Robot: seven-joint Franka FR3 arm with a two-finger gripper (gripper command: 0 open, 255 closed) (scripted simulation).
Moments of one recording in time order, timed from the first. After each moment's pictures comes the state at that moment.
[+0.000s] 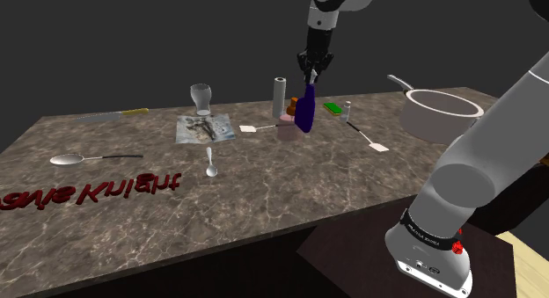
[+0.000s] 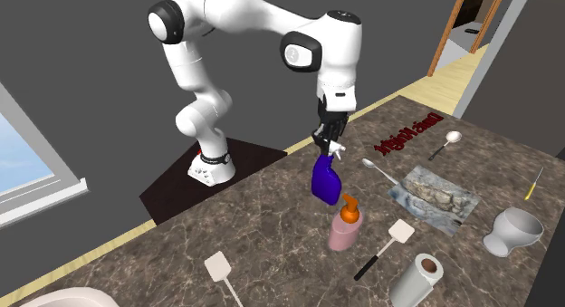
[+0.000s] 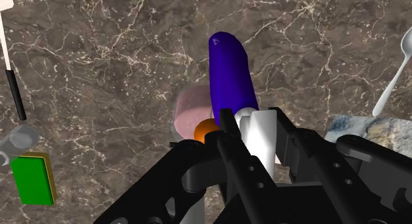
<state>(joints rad) -0.12 -0.20 -0.07 -2.04 -0.03 1.87 0.24</state>
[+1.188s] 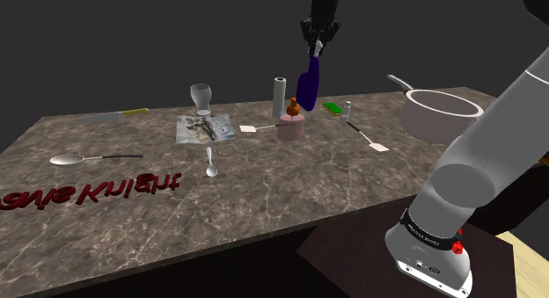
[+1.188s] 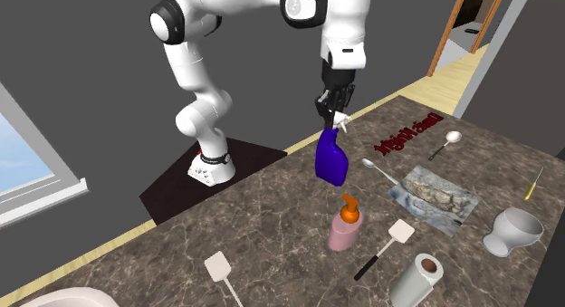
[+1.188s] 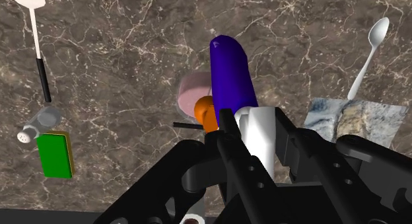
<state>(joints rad) -0.12 -0.18 -0.07 -1.78 -0.02 1.63 0.23</state>
